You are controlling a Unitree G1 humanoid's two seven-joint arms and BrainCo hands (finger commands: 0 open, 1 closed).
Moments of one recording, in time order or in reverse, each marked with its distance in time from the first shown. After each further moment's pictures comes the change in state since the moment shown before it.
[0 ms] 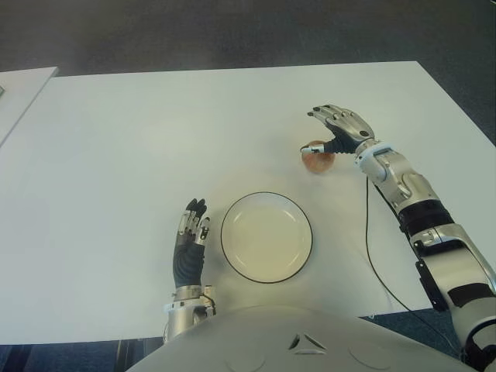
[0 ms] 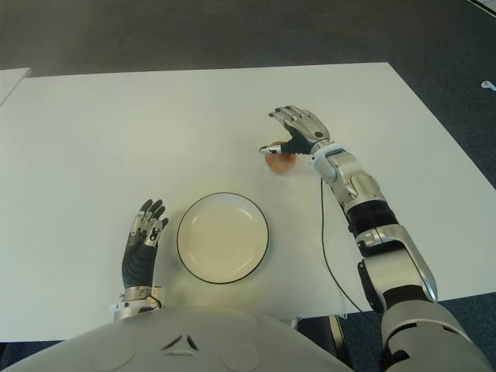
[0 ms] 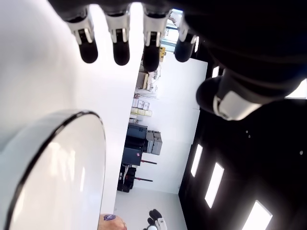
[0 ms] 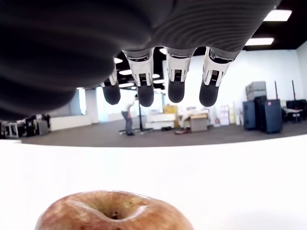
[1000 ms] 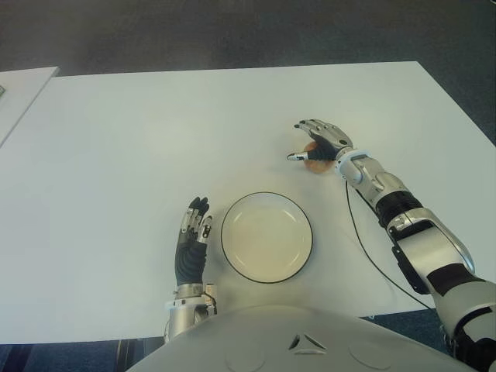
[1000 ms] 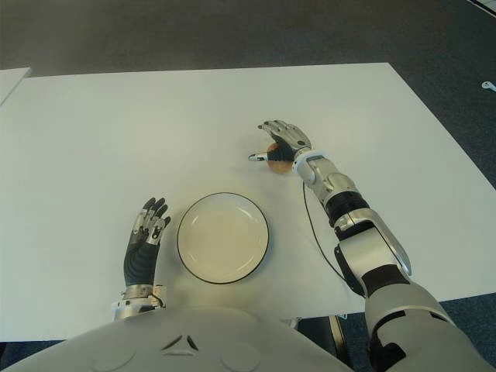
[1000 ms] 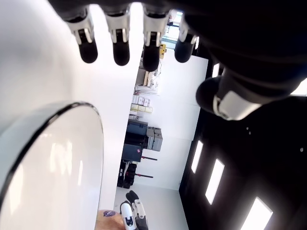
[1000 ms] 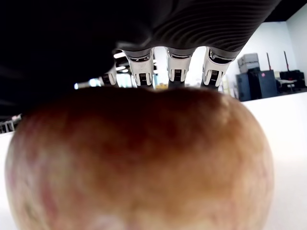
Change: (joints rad) left arm -0.009 0.014 -0.017 -0.015 0.012 0.021 0.007; right arm -0.094 0.104 0.125 0.339 0.033 -0.016 -0.140
